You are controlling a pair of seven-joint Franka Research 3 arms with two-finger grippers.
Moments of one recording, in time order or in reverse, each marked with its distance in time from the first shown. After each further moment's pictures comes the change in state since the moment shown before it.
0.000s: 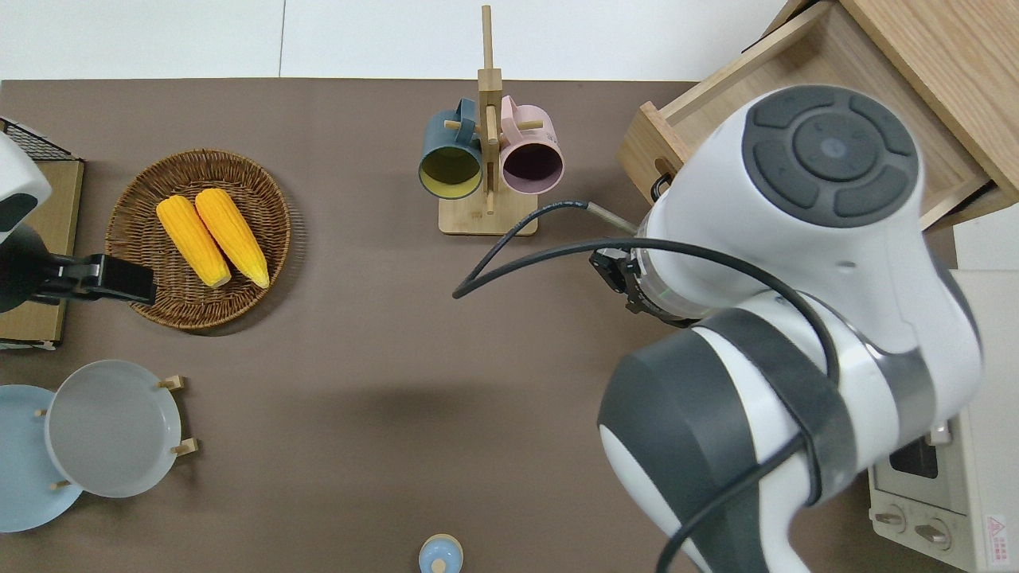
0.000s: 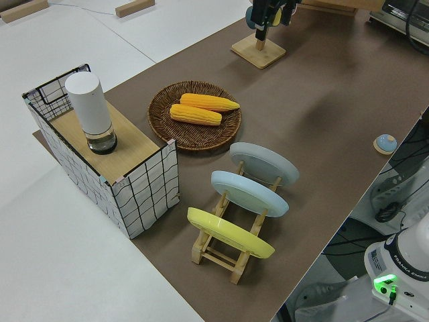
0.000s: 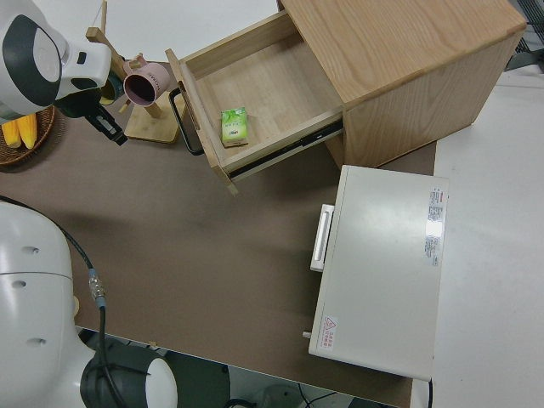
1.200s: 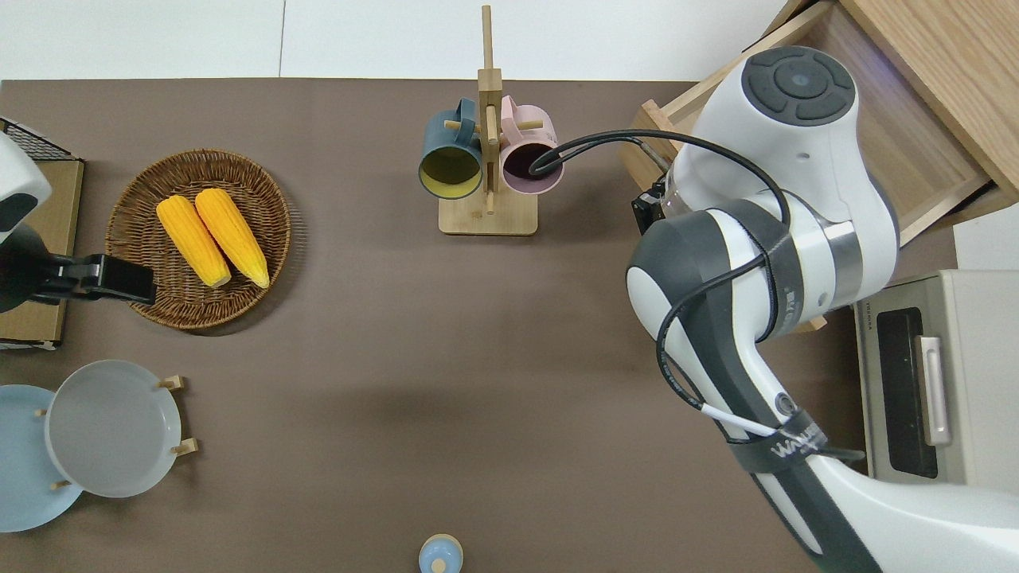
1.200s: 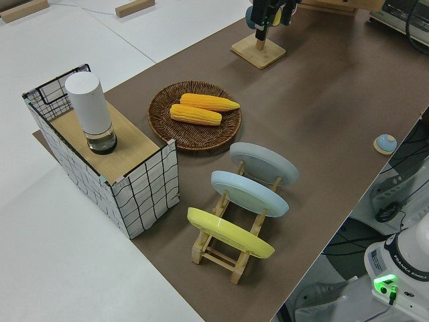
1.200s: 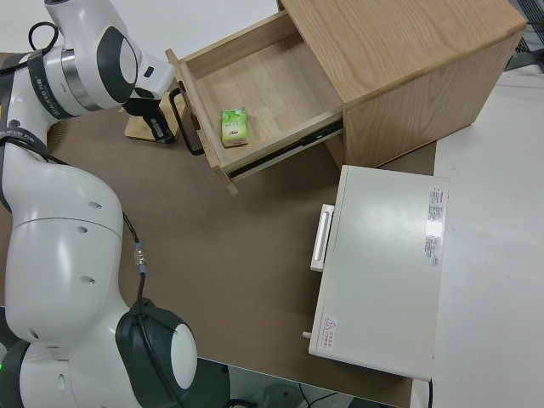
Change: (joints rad) left arm 0.000 0.000 0.000 0.000 0.000 0.000 0.000; right arm -0.109 0.168 -0.017 0.000 0.014 0.105 0.193
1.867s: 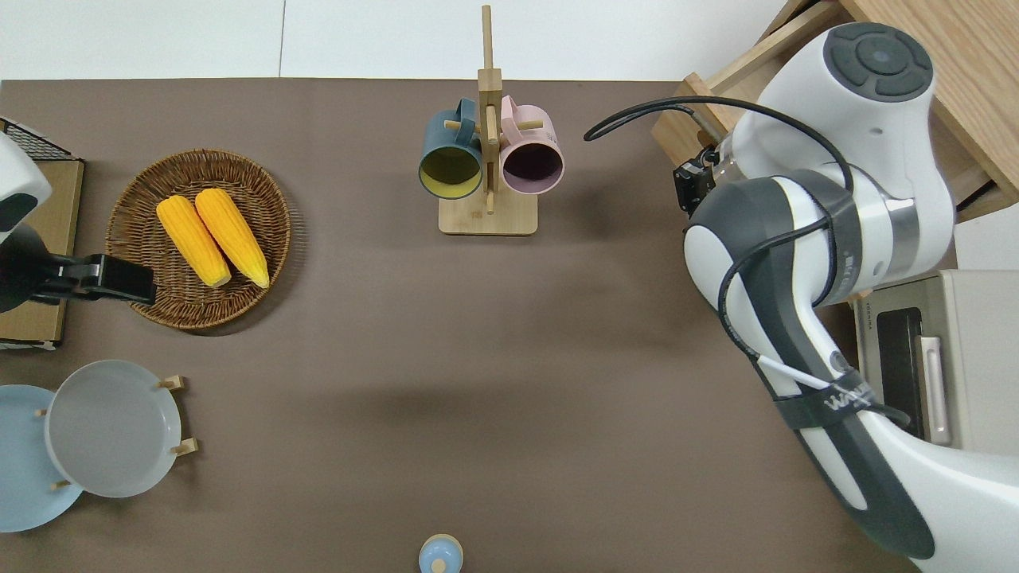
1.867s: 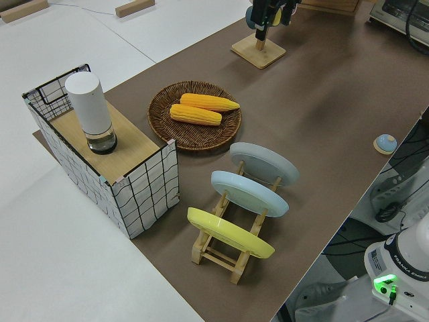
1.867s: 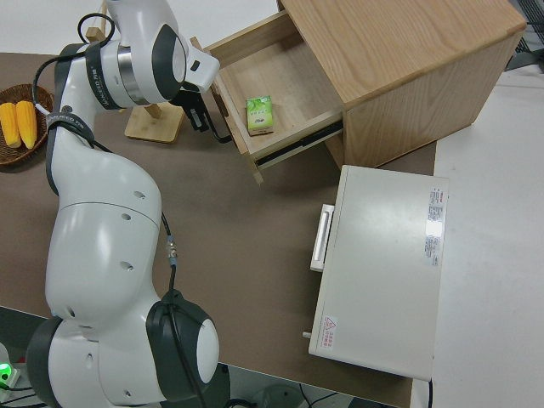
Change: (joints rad) left arm 0.000 0.000 0.000 0.000 0.000 0.000 0.000; right arm -0.102 0.023 0.013 0.020 0.000 0.070 -0.066
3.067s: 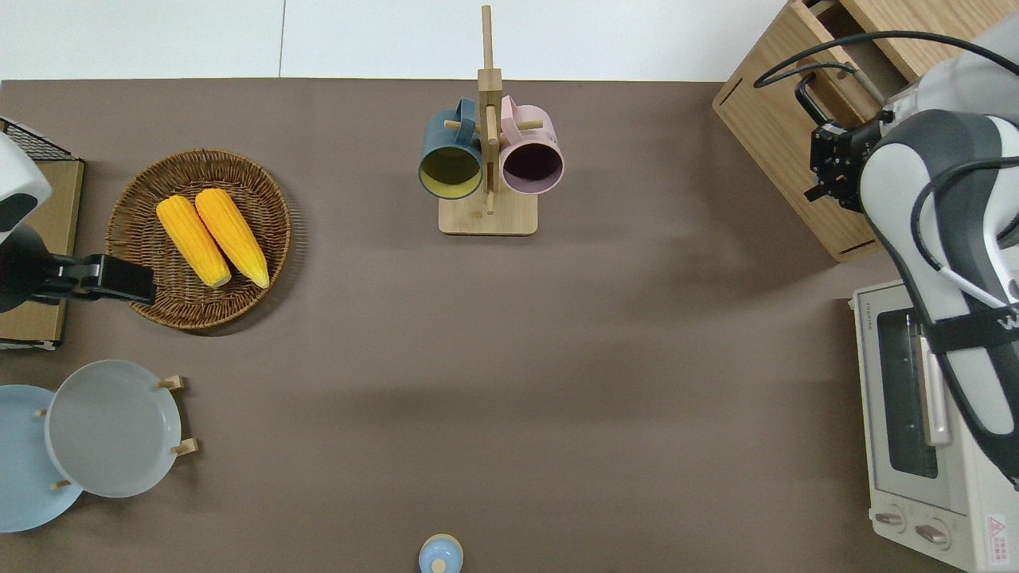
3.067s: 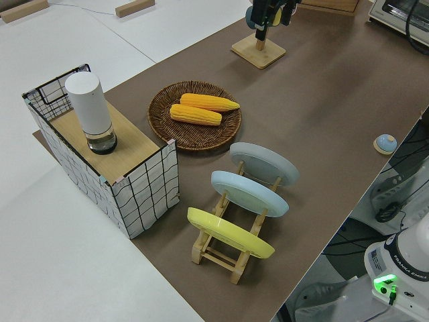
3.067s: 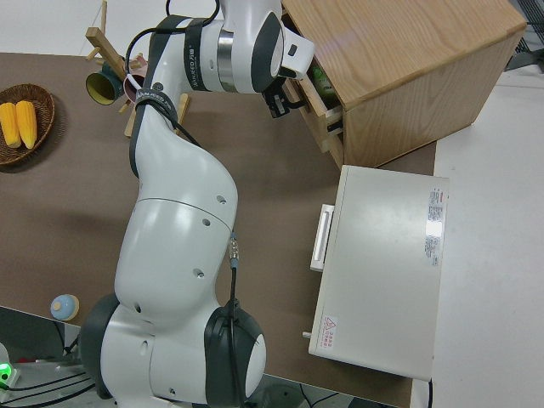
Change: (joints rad) left arm 0.000 0.000 0.000 0.000 0.000 0.000 0.000; right arm -0.253 0.053 0.023 0.087 -0.005 0.012 -0.237
